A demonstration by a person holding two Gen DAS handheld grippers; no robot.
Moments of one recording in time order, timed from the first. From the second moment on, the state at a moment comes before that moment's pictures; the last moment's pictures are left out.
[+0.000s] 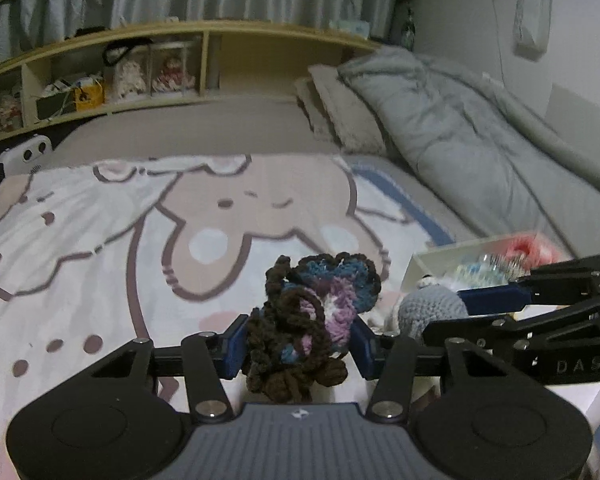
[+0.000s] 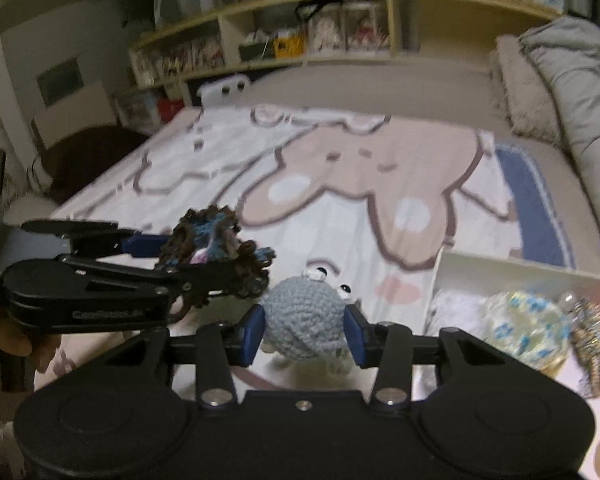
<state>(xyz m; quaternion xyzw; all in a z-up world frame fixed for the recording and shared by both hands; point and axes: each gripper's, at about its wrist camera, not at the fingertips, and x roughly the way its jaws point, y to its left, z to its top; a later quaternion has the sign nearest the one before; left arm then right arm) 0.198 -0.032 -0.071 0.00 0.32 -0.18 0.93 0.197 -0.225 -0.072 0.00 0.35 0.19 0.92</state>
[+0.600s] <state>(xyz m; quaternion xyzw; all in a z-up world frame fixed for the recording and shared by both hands) 0.169 -0.041 0.005 -0.03 0.24 -0.19 0.95 0.160 -0.261 -0.001 0.02 0.27 0.15 0.95</state>
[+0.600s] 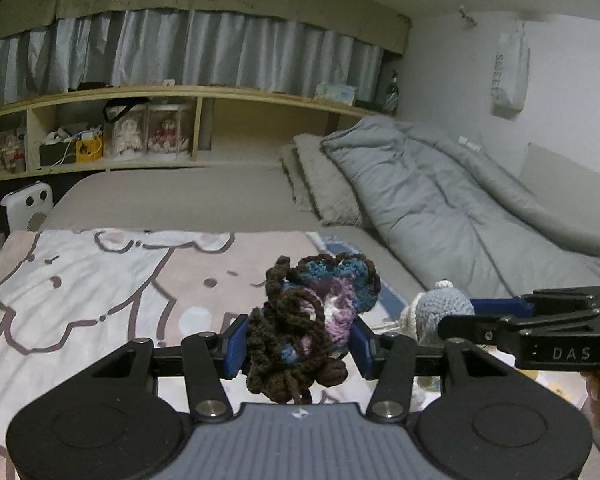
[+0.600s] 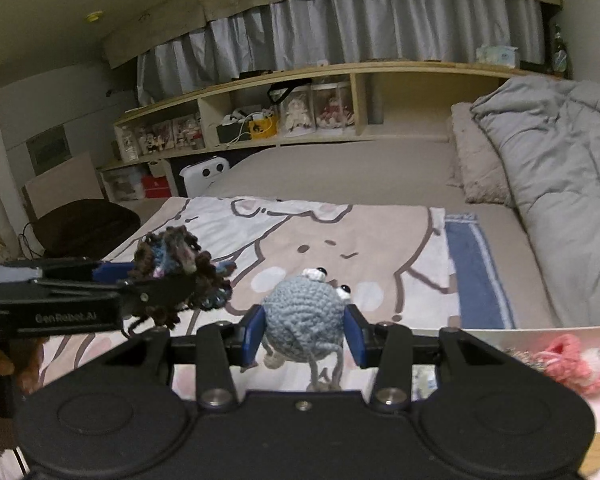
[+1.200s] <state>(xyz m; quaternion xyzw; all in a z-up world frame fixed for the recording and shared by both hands) 0.139 -0.125 -0.010 0.00 0.26 -0.29 0.92 0.104 -0.336 0.014 -0.01 0.29 0.09 0.95</state>
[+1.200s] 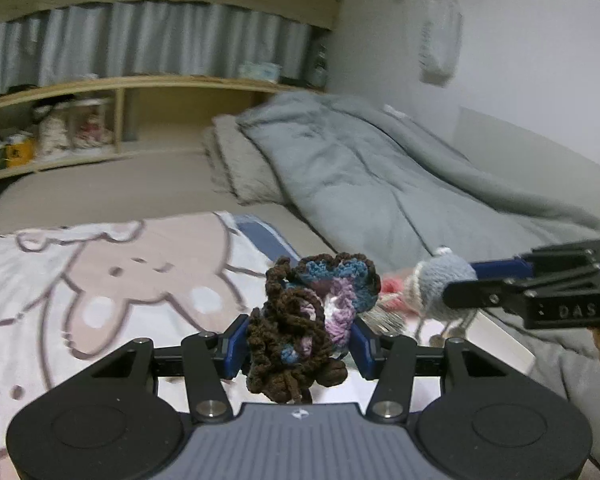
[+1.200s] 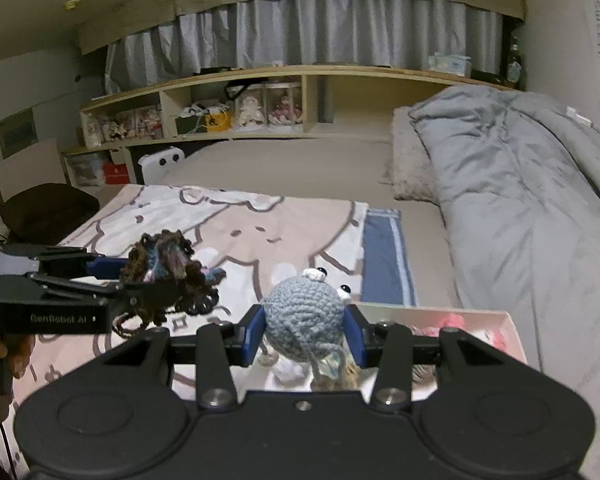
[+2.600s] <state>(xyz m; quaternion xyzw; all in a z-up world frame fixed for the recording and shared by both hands) 0.116 -0.195 -0.082 0.08 0.36 -0.35 0.86 0.087 -0.393 -0.071 0.06 0.44 0.06 0.89</state>
